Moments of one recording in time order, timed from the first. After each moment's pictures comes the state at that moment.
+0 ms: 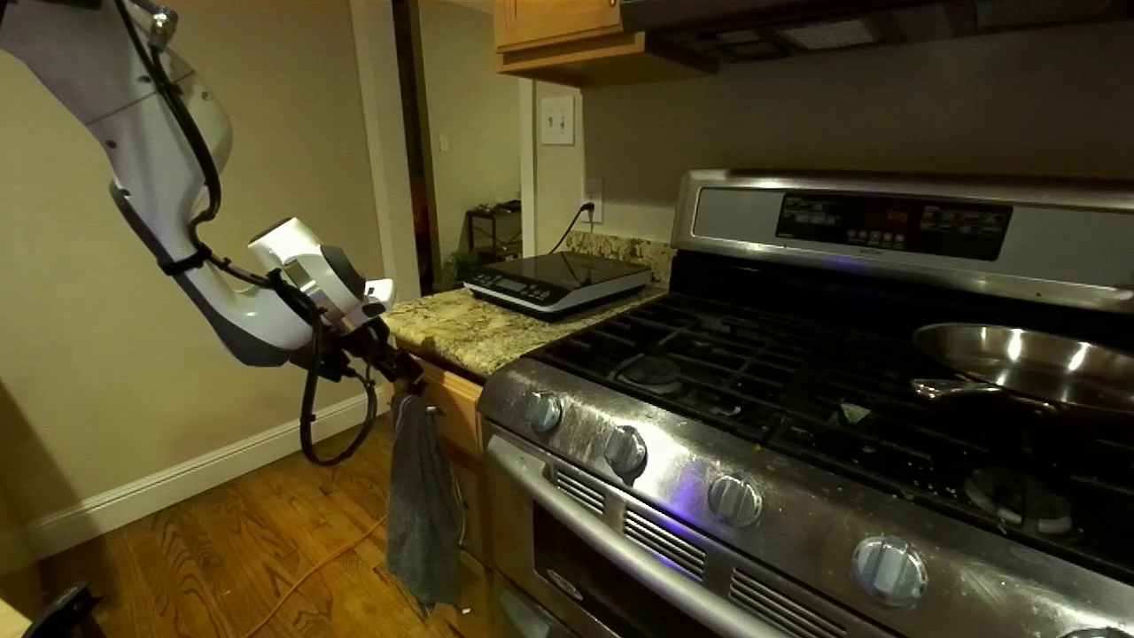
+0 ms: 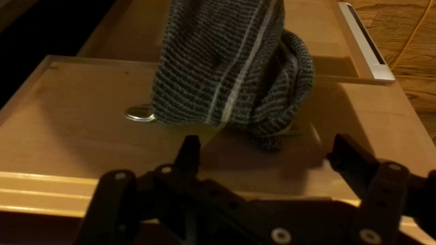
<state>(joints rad) 0.82 0.65 -0.57 -2.13 -0.61 3.08 1.26</state>
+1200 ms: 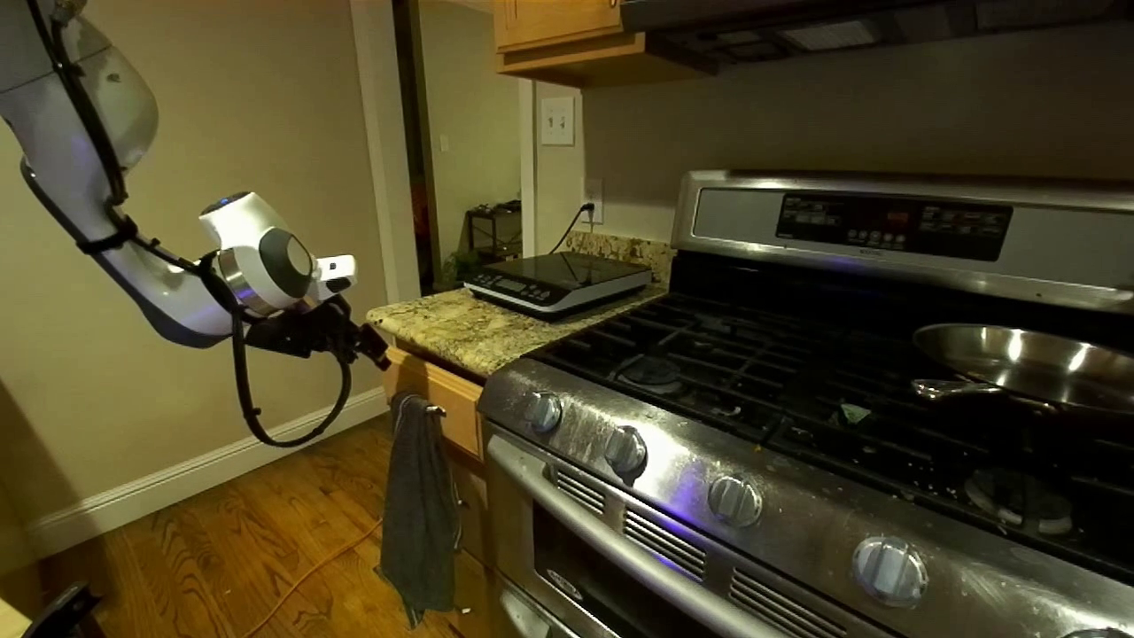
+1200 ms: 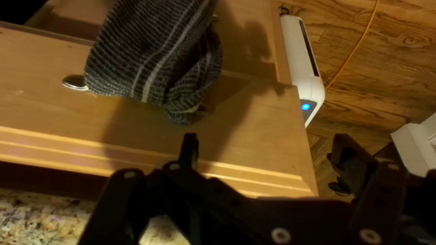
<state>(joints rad) 1.03 0.58 -0.64 -2.21 -0.21 3.12 0.81</state>
